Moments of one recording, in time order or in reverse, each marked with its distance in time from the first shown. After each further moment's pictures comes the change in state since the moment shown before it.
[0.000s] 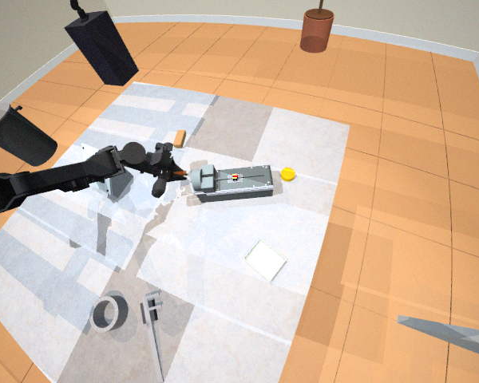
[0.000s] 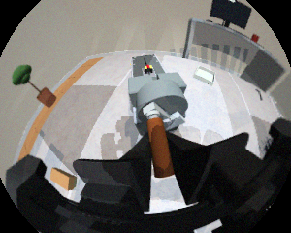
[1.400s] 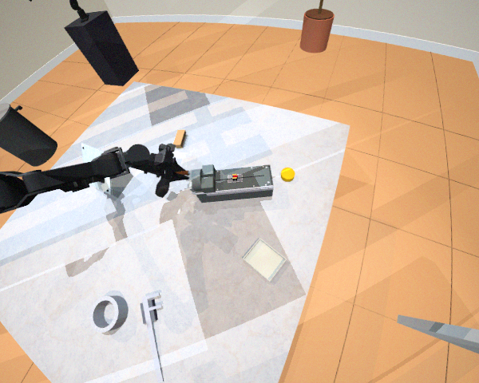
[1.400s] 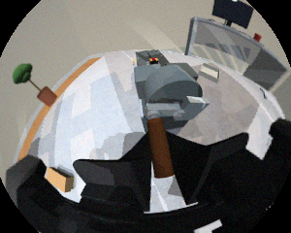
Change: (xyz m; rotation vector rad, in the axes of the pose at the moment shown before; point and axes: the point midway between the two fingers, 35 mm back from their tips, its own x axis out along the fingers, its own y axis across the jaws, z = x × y) arm 0.013 0.012 -0.013 -0.003 -0.005 0.008
